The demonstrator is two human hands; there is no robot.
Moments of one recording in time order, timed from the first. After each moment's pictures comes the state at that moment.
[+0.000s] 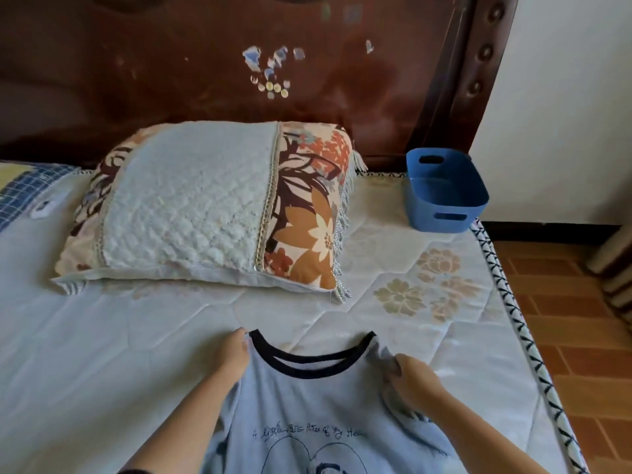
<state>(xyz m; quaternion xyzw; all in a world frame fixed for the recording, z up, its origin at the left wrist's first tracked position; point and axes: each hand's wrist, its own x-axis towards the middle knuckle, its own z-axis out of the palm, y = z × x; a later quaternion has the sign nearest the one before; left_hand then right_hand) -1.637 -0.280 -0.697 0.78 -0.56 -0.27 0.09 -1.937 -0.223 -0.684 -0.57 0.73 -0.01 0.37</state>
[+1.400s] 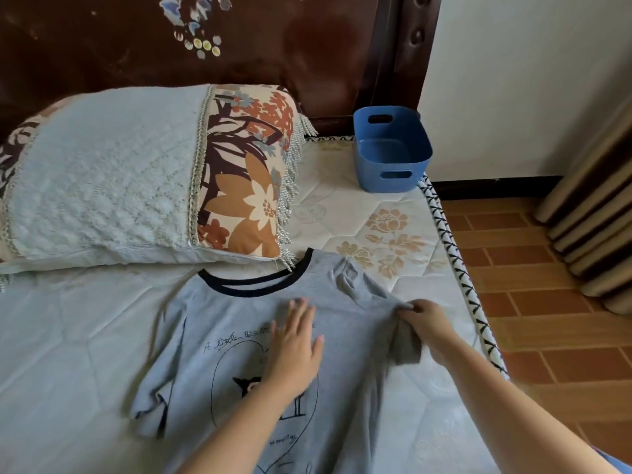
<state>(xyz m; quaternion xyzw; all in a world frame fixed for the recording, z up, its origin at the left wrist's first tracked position) -1.804 -0.214 -0.698 0.59 -0.79 -0.19 0.03 -2.034 -0.213 -0.690 -0.35 0.77 -0.32 0.42</state>
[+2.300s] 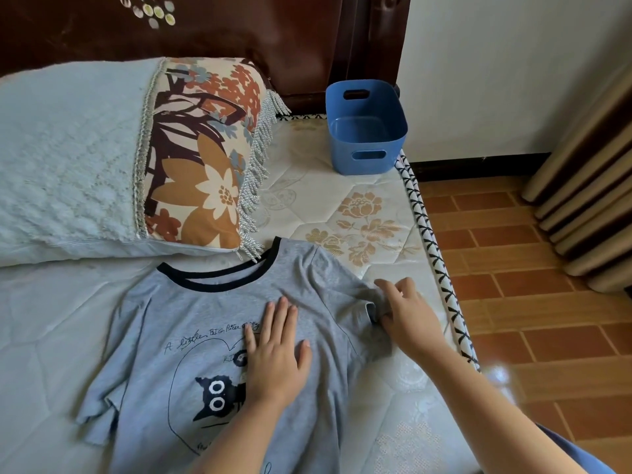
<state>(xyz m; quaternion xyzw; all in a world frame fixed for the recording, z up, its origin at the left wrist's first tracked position) -1.832 -0.197 -0.756 0.61 -0.79 -0.02 0.07 -2.063 -0.198 -0.702 -0.65 0.73 -0.11 0.17</state>
